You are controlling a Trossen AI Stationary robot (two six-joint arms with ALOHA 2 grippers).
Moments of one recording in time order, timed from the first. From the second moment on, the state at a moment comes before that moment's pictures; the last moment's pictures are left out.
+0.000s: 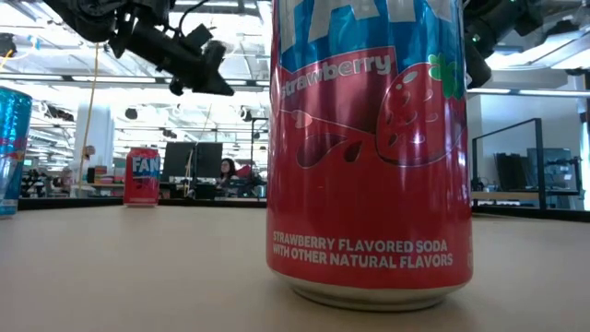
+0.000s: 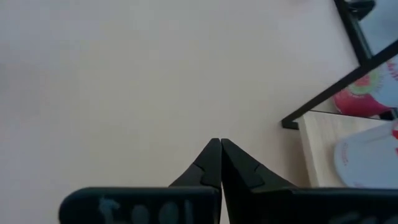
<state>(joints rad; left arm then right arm) 0.59 1.08 0.65 0.29 -0.18 0.05 0.06 1.25 0.76 -0.22 0.23 -0.13</state>
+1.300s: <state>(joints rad) 0.60 1.08 0.65 -0.09 -0.25 0.07 0.07 1.25 0.76 -0.23 0.26 -0.11</state>
